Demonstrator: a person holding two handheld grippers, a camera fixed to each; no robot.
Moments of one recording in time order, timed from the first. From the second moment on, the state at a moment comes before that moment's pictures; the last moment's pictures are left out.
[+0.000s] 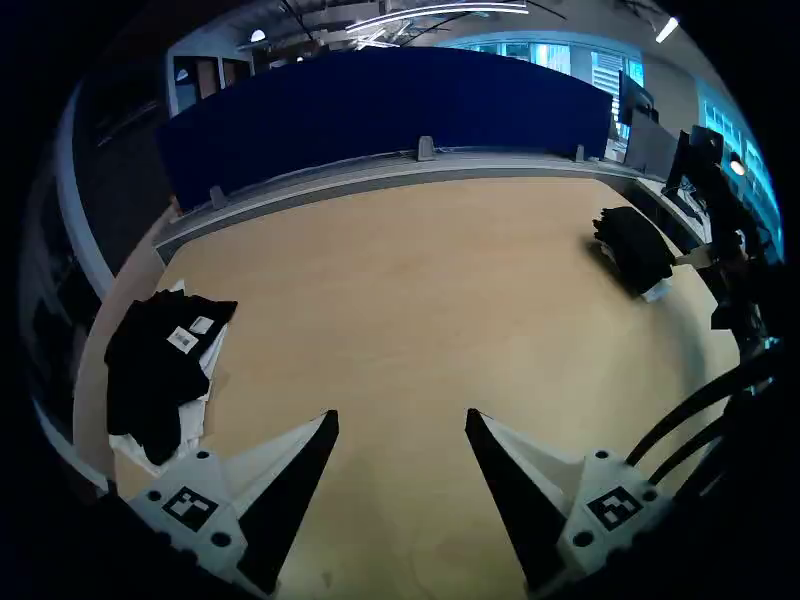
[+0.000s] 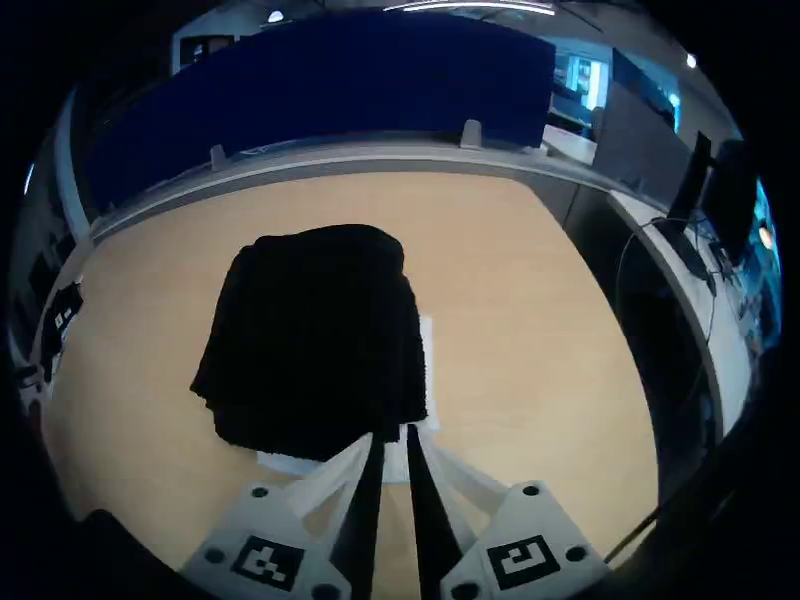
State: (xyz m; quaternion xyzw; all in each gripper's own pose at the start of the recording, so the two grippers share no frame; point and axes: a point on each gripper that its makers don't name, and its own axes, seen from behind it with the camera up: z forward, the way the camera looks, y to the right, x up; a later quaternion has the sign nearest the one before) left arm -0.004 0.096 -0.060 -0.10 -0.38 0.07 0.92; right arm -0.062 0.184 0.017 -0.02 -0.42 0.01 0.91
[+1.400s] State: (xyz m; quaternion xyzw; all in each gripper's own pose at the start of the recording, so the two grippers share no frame) left arm 0.018 0.101 -0.030 -0.11 -0.31 0.05 0.94; right arm 0.051 0.080 0.013 0.03 -0.24 0.03 0.97
